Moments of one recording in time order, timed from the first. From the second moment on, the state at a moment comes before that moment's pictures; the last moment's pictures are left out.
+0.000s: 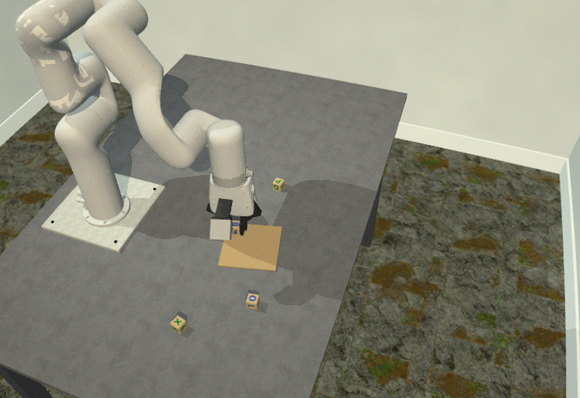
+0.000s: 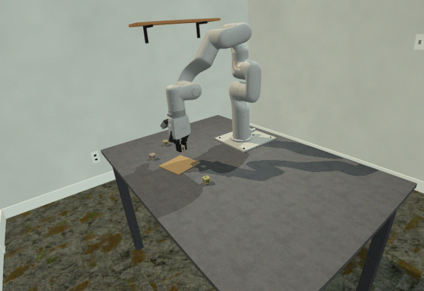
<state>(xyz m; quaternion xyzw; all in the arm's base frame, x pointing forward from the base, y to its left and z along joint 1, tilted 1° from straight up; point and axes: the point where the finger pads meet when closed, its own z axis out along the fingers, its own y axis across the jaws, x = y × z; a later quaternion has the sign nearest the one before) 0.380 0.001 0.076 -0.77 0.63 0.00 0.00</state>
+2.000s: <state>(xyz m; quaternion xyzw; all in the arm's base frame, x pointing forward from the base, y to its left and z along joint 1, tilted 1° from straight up) 0.386 0.012 0.118 -0.95 0.33 0.00 0.00</state>
